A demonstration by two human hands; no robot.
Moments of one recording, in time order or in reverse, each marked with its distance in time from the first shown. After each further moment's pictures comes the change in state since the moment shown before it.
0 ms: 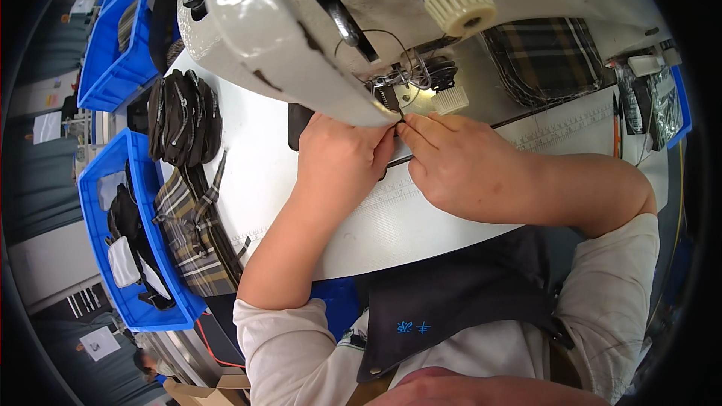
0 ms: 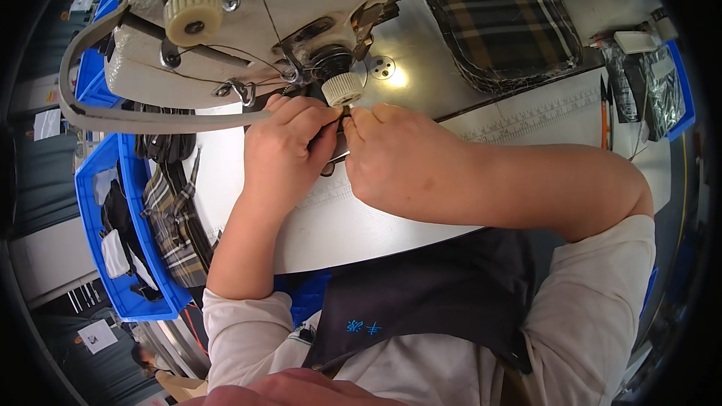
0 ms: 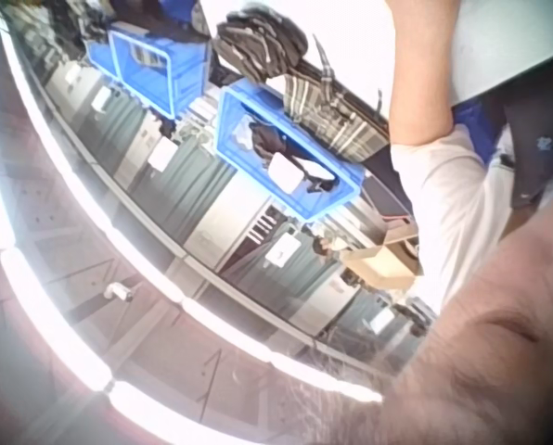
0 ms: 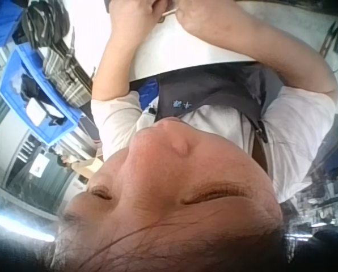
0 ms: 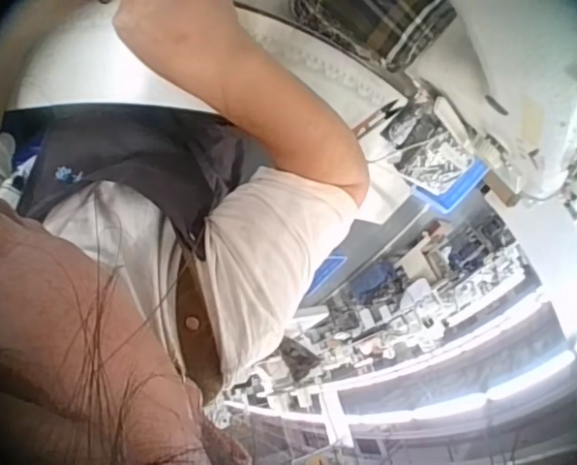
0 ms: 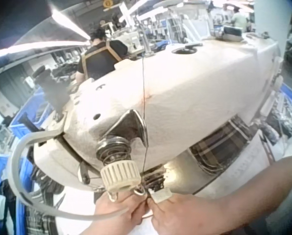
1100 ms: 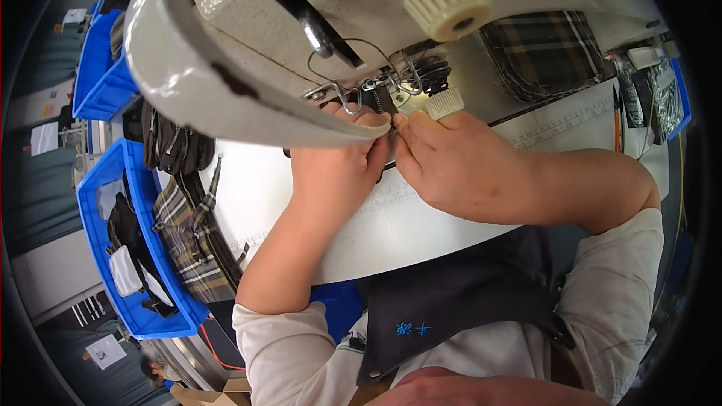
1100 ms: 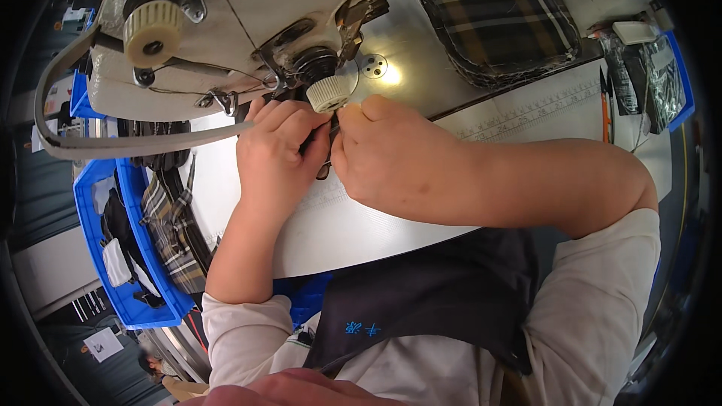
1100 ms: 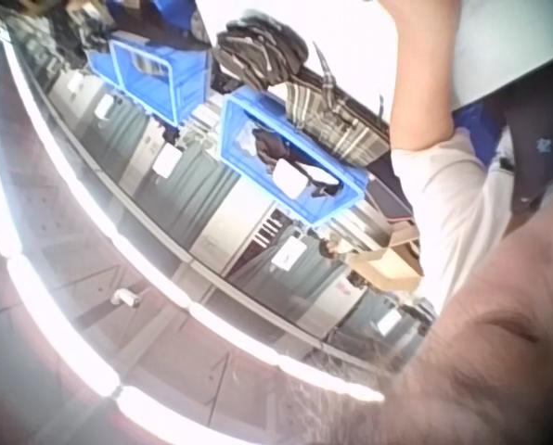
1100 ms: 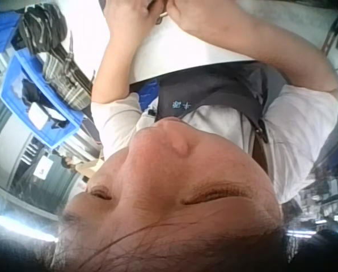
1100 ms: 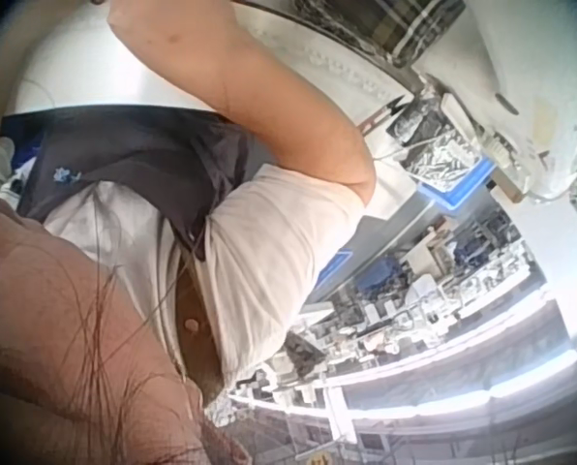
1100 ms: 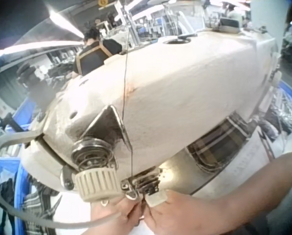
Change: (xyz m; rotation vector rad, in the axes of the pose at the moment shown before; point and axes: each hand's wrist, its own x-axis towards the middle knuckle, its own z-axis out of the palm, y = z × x) left_hand 0.002 0.004 -0.003 0.068 -0.046 -0.033; right_hand 0.002 0.004 0.002 -0.210 0.100 -0.051
